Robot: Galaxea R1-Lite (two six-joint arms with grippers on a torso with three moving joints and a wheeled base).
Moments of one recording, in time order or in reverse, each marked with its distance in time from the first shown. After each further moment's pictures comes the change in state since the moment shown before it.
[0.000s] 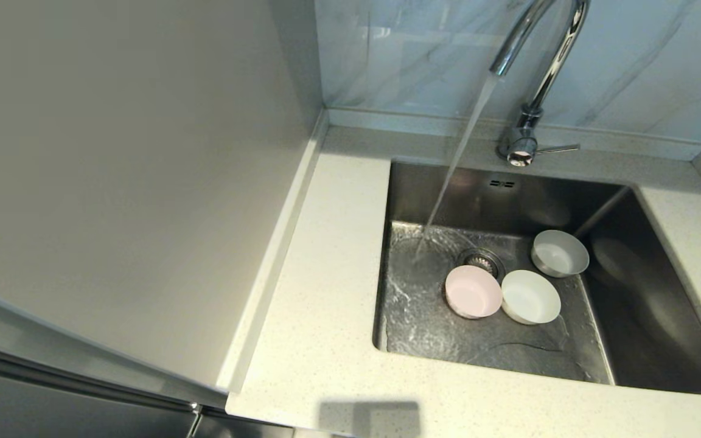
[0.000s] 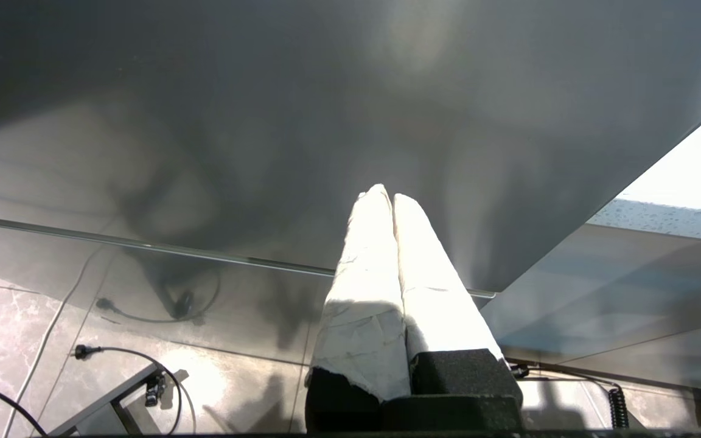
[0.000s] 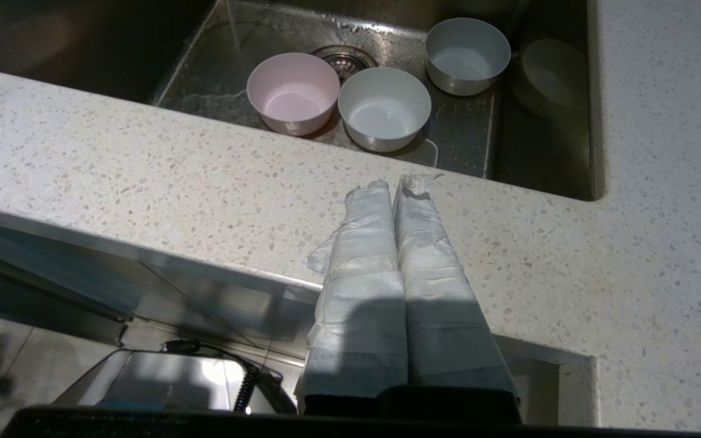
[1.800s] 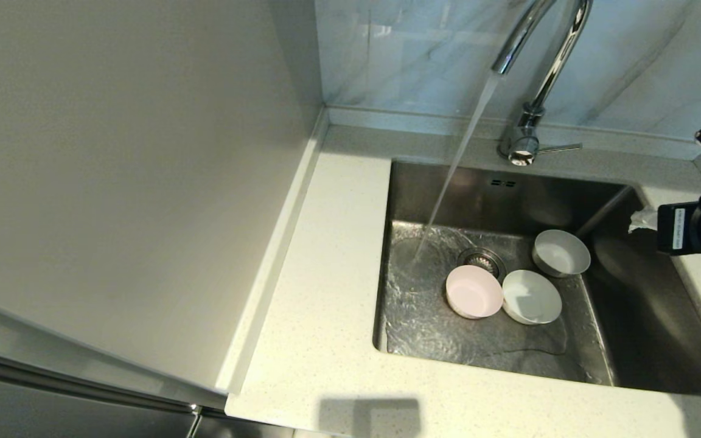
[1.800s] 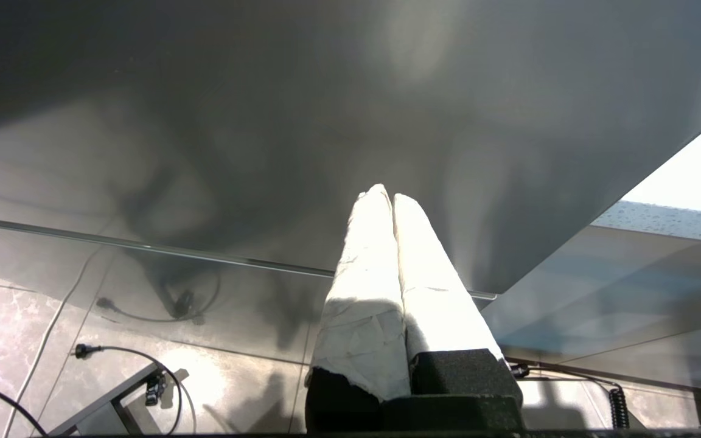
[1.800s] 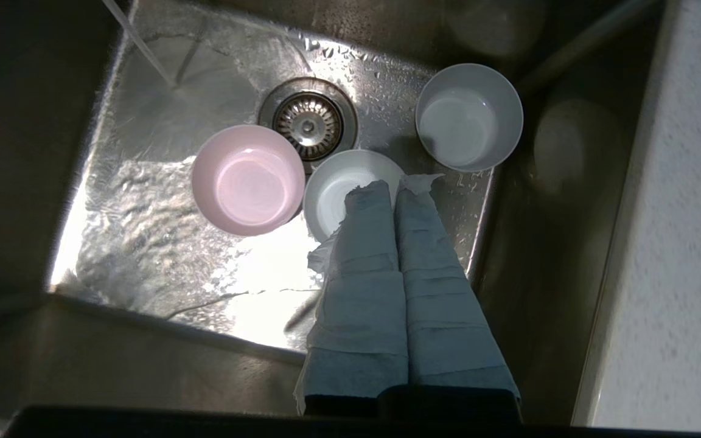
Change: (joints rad) left arm 0.000 0.000 0.000 0.000 0.000 0.000; right arm 0.003 1.408 -1.038 0.015 -0.049 -0.062
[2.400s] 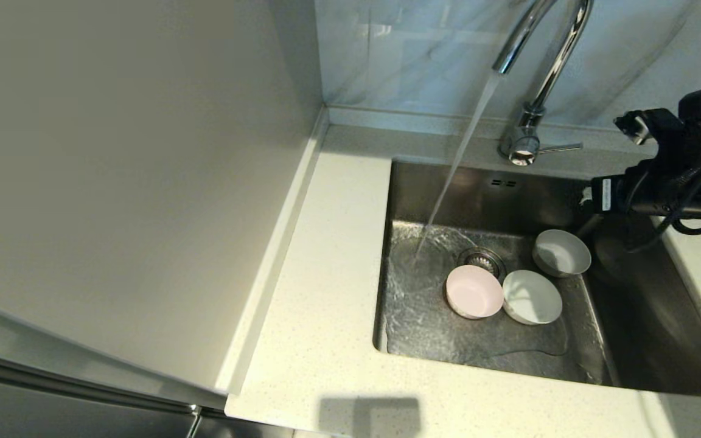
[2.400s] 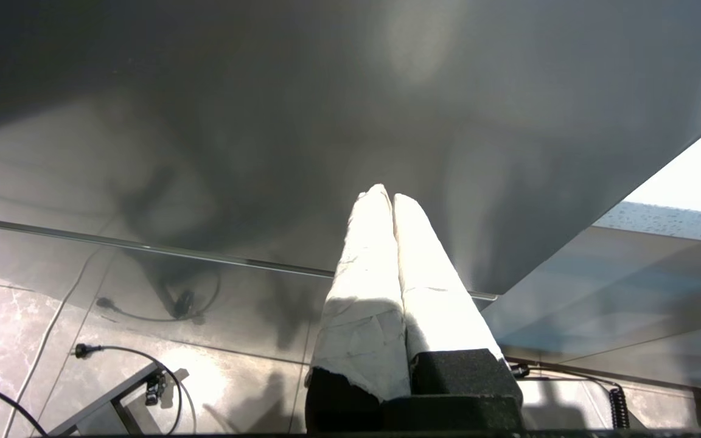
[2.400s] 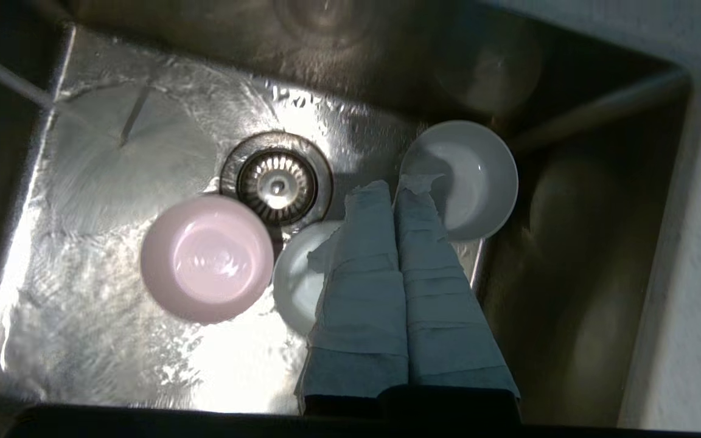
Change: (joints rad) left arm 0.000 0.000 0.000 0.000 0.000 0.000; right arm 0.000 0.322 -0.310 -0.006 -0.044 -0.015
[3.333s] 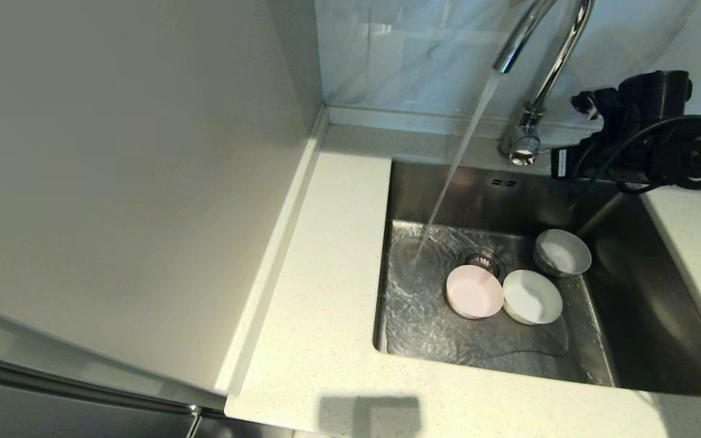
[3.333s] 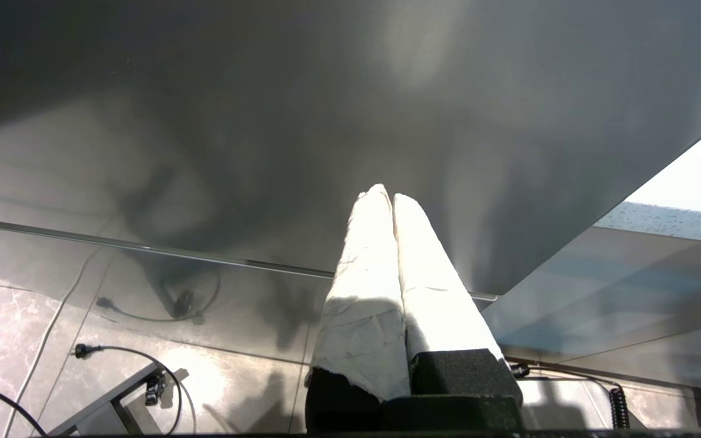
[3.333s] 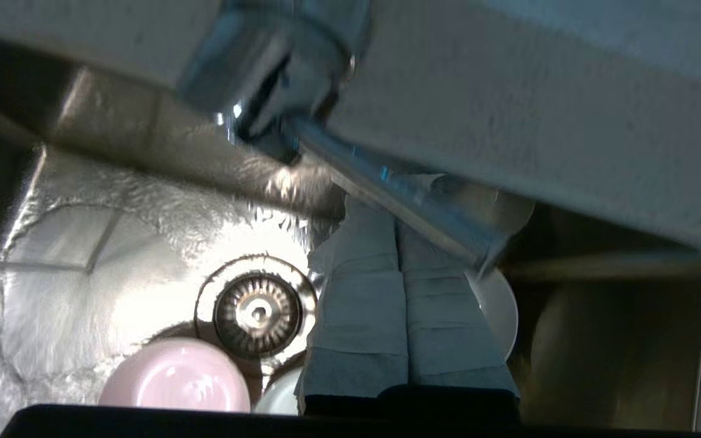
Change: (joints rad) left arm 0.000 0.000 0.000 0.000 0.000 0.000; right arm 0.001 0.291 -0.412 -0.007 0.001 -0.031
